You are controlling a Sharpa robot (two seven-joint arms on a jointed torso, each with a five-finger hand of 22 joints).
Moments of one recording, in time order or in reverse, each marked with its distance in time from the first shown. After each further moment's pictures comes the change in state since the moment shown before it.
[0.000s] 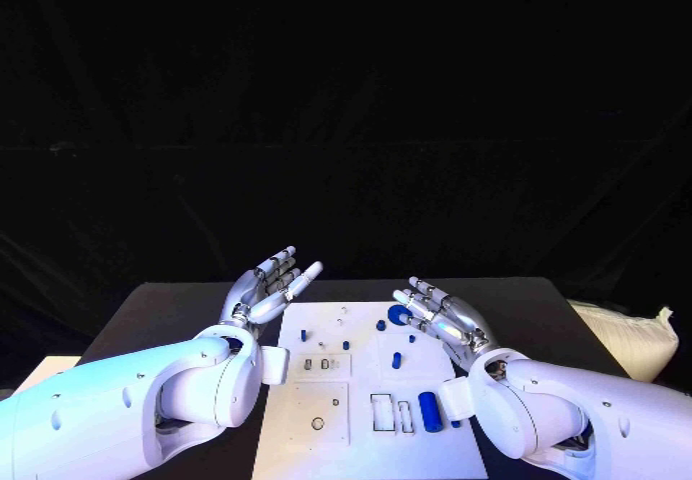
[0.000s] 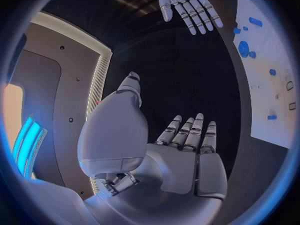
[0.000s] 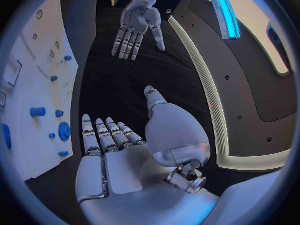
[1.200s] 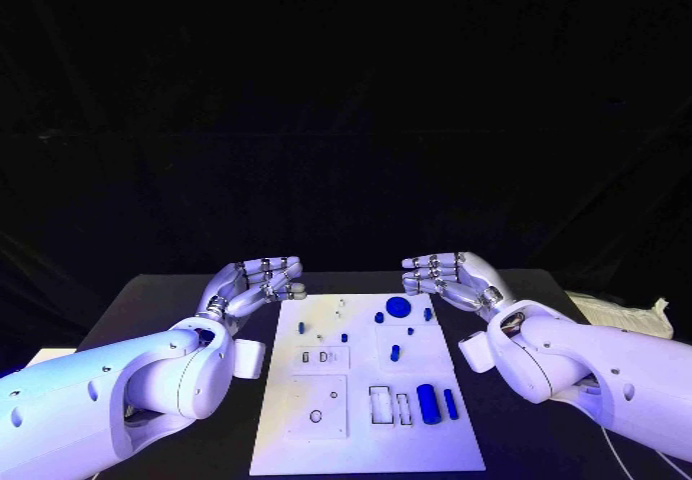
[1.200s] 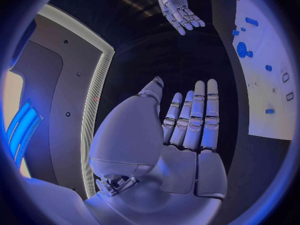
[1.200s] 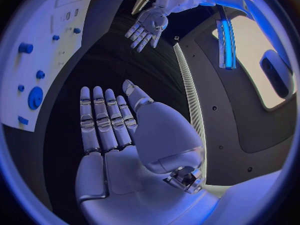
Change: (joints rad) left arm 0.008 -0.088 0.005 -0.006 0.010 0.168 -0.017; left_hand 0.212 0.177 0.122 -0.075 -0.027 0.598 0.076 0.110 0.045 0.700 -0.030 0.117 0.041 0.742 -0.078 0.216 0.102 0.047 0.797 -0.042 0.366 0.168; right arm 0.091 -0.019 0.034 -0.151 -0.382 0.074 -0.036; right_hand 0.276 0.018 0.134 -0.244 -0.109 0.705 0.082 0.089 0.048 0.742 -0.026 0.086 0.034 0.782 -0.044 0.105 0.041 0.093 0.507 -0.009 0.229 0.085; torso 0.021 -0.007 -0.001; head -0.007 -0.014
